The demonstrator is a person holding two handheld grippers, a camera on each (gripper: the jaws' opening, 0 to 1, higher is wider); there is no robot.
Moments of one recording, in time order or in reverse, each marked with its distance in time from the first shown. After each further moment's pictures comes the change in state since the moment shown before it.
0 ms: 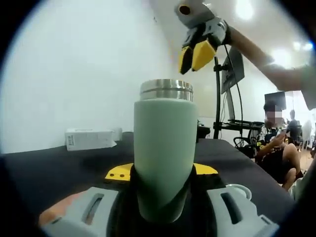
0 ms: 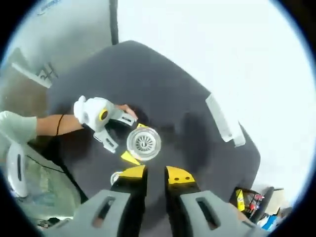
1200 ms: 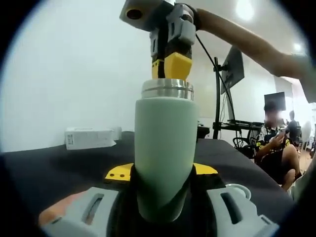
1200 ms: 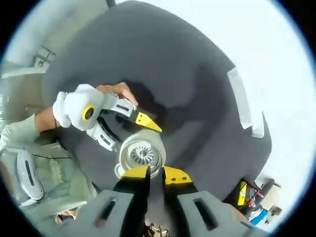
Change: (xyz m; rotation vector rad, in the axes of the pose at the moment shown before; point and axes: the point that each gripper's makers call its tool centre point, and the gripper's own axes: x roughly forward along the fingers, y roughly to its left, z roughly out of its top) left arm 0.000 0.001 -0.001 -0.009 0.001 -0.004; right arm 0.045 0.009 0.002 -0.016 0.305 0.060
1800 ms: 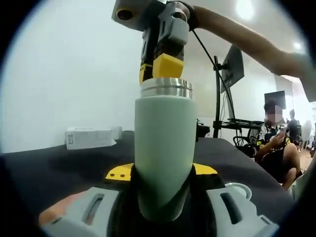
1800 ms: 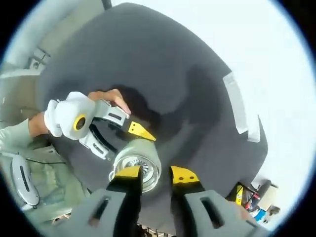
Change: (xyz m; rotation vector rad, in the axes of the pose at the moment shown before) left arm 0.000 0.001 -0.002 0.008 0.007 0.002; right arm 0.015 -0.014 0.011 0.004 0.005 -0.054
